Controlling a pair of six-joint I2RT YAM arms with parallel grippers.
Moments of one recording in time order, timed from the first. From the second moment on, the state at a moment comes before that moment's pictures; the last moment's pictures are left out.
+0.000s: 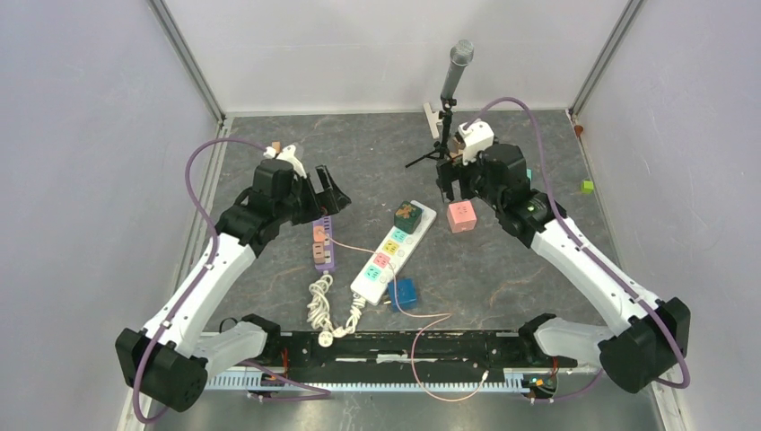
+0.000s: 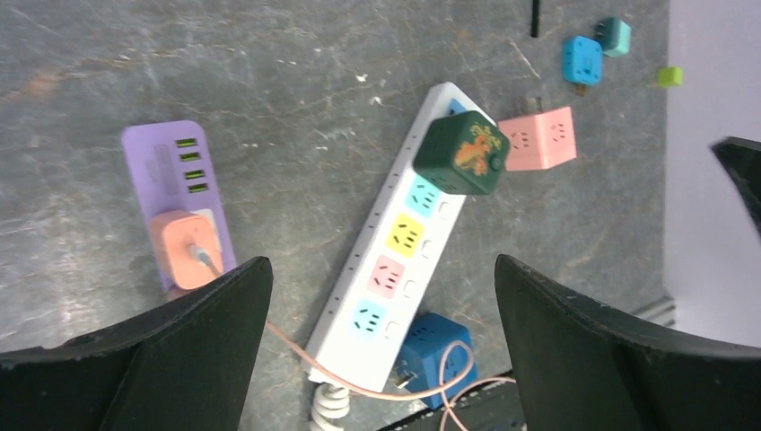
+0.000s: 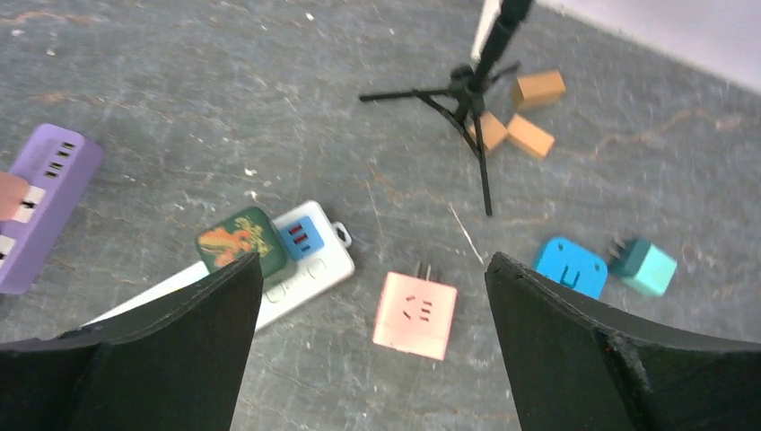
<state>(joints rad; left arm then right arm) -0.38 1.06 0.99 -0.56 0.10 -0.59 0.53 1.19 1.06 -0.26 0.10 -0.04</state>
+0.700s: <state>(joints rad) -0.78 1.14 0.96 -0.49 0.32 -0.61 0.46 1.19 0.81 -0.42 -0.34 0.04</state>
